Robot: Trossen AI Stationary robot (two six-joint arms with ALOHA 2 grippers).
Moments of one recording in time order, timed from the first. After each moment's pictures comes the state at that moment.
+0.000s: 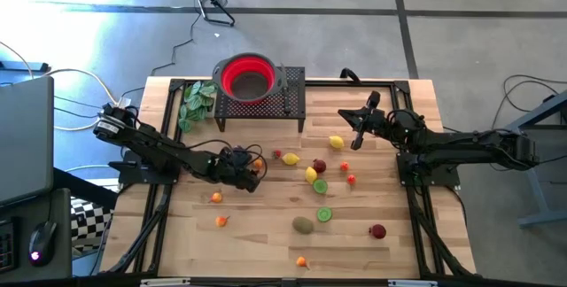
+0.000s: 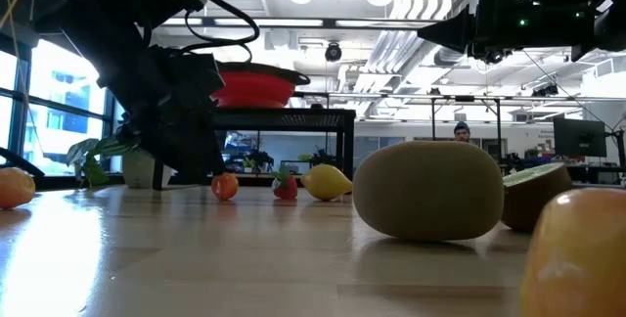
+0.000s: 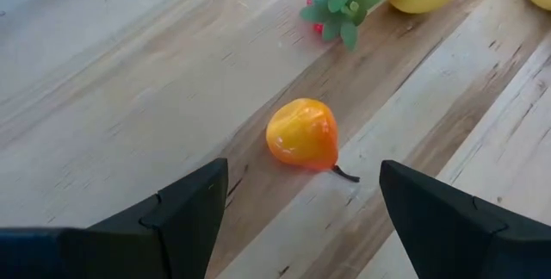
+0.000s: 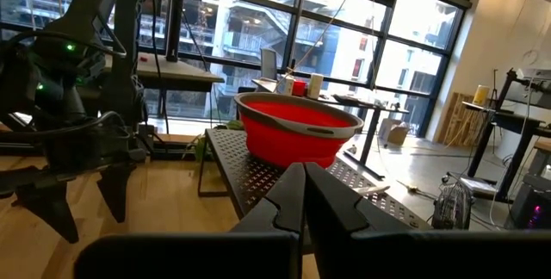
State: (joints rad) left arm -0.26 1.51 0.67 -0.16 -0.54 -0.95; right arm -0.33 0.86 0.23 0.77 0.03 -0.19
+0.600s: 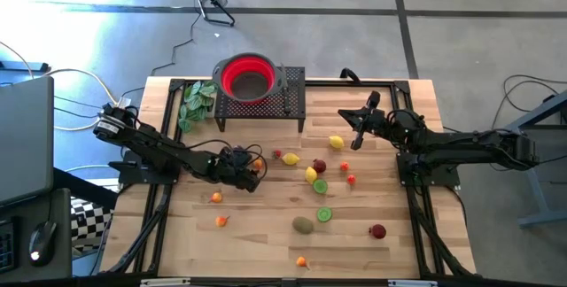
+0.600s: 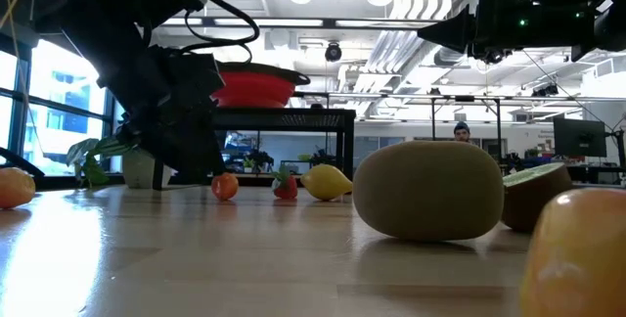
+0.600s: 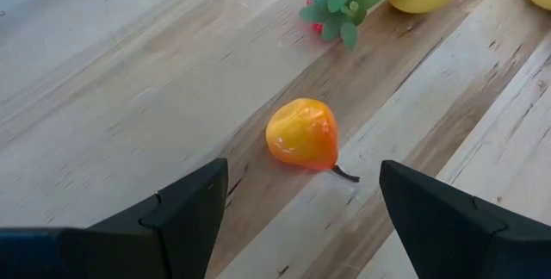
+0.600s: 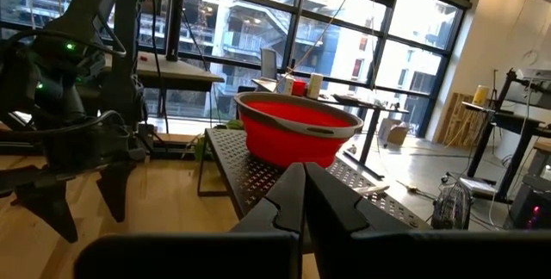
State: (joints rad) left arm -0.26 1.51 0.67 -0.16 -0.54 -0.95; right arm -0.33 0.86 0.23 0.77 0.03 -0.19
